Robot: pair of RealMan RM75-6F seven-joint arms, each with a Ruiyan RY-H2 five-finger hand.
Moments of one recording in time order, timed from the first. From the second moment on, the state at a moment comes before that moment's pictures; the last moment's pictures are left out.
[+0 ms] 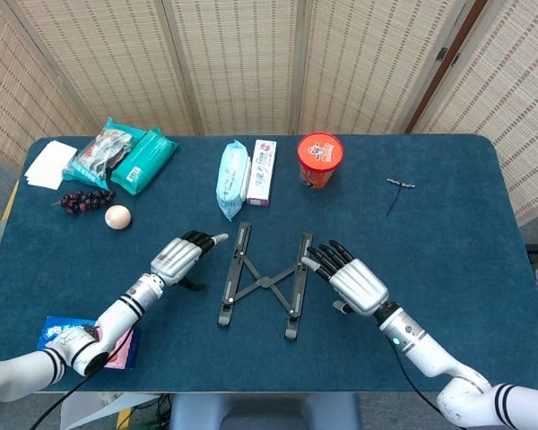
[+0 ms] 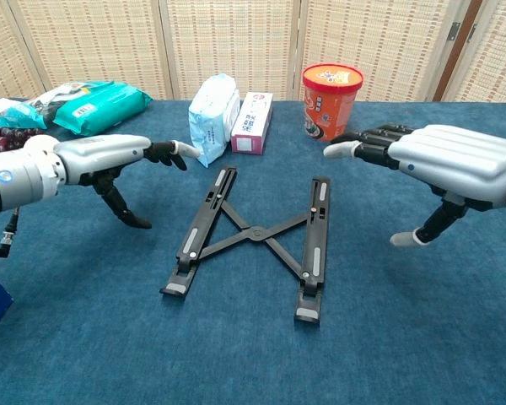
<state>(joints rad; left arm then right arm) -0.82 -1.60 -0.07 -1.11 1.46 0.85 -0.22 0.57 -1.43 0.03 -1.47 -1.59 1.08 -0.23</state>
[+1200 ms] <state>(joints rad) -0.87 -1.75 -0.09 -0.95 1.44 0.81 -0.33 0.59 -1.79 0.08 -1.19 -1.50 1.11 -0.38</state>
